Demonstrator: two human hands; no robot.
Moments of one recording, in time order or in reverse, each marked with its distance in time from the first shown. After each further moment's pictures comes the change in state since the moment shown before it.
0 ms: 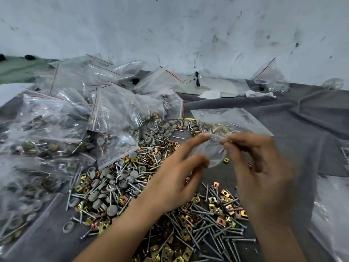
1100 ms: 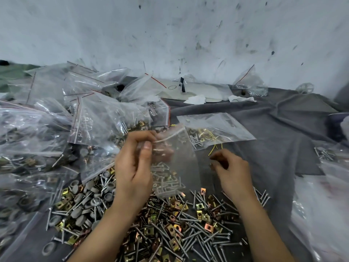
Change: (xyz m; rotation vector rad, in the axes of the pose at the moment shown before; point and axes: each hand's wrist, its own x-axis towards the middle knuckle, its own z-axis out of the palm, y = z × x) left_hand 0.005 -0.006 -0.019 -0.504 0.547 -0.233; right_hand -0.002 0.064 0.000 -0.316 -0.295 0.719
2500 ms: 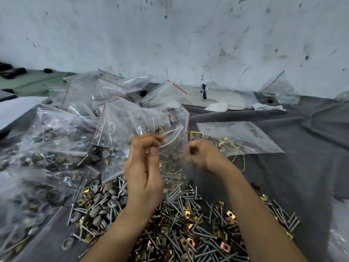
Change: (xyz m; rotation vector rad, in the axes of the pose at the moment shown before) left_hand 0.003 -0.012 -0.005 0.298 0.160 0.153; right_hand 0.071 -0.057 0.064 -0.246 -0.592 -0.223
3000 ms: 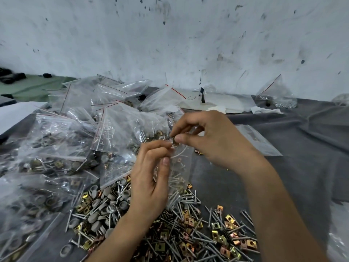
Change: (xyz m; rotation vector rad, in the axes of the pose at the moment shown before) left_hand -0.002 -0.001 0.002 0.054 -0.104 0.125; right_hand -0.065 -0.072 -0.064 0.190 0.191 -0.449
